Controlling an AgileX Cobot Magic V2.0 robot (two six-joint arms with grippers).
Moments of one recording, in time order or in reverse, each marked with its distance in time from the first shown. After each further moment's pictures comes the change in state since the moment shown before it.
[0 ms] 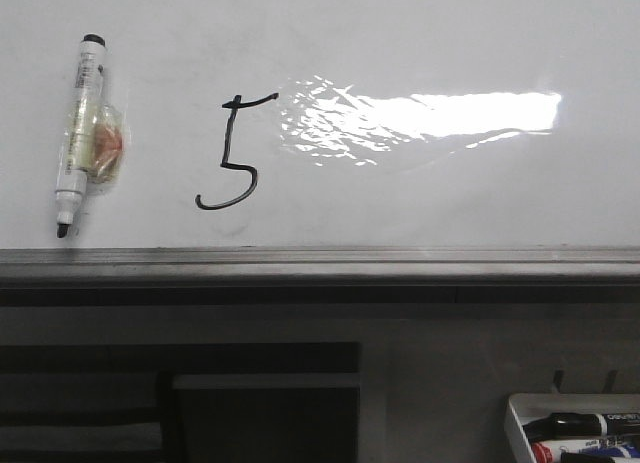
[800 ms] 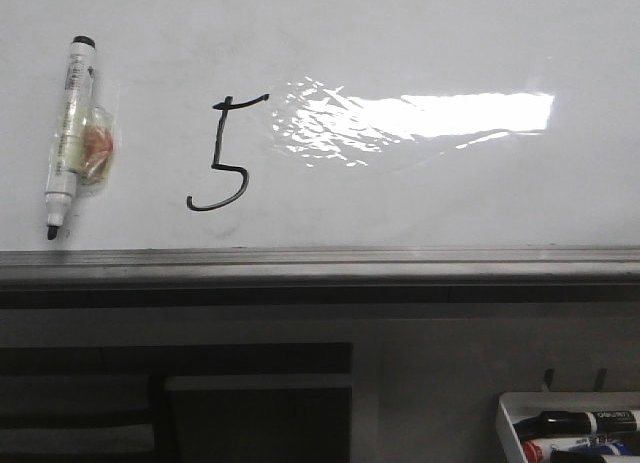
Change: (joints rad) left arm 0.000 0.000 0.000 0.000 0.000 0.000; right arm -0.639 -0.092 0.076 -0.191 0.001 0.208
